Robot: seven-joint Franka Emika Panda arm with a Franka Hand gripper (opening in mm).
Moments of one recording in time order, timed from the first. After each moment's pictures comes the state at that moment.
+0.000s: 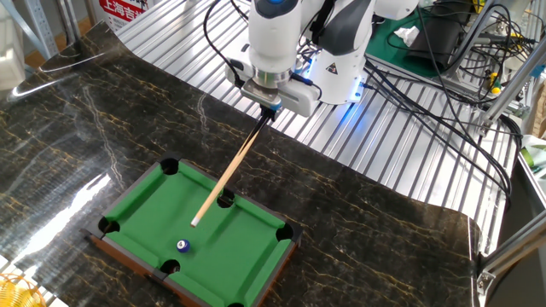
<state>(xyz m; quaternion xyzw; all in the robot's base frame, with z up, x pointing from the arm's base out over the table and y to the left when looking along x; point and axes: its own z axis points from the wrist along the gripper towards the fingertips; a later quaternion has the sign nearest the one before) 0.331 -0.046 0.171 0.03 -1.00 0.01 0.09</state>
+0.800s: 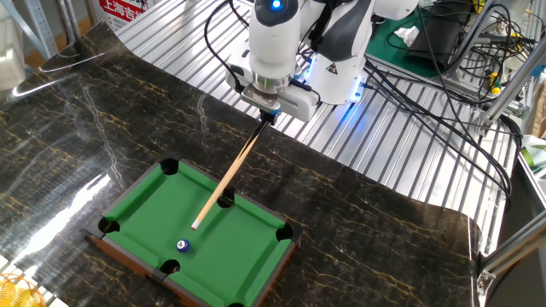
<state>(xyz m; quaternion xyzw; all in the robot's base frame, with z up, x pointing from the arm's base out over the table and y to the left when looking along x) 0.328 -0.046 0.155 0.03 -1.00 0.01 0.09</state>
